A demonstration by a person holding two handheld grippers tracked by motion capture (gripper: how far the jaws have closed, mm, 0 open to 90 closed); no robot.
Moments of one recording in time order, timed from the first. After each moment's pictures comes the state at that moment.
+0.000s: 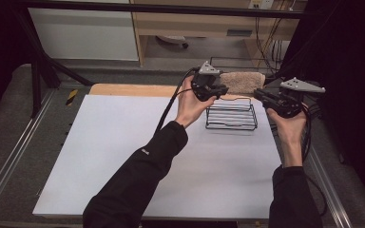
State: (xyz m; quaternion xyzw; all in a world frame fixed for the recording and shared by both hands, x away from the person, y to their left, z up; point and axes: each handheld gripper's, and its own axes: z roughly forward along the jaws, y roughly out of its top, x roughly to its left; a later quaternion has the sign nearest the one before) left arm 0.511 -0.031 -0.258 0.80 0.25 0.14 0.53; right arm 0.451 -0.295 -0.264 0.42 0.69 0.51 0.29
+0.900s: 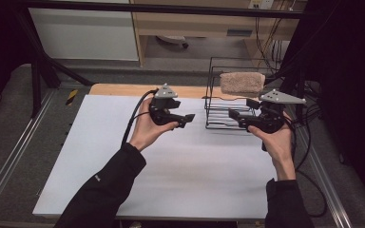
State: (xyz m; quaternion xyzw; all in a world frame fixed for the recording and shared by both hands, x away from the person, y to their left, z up) left arm 0.453 0.082 -0.293 0.81 0.29 0.14 0.48; right arm 0.417 -0.241 -0.275 0.40 0.72 0.51 0.24
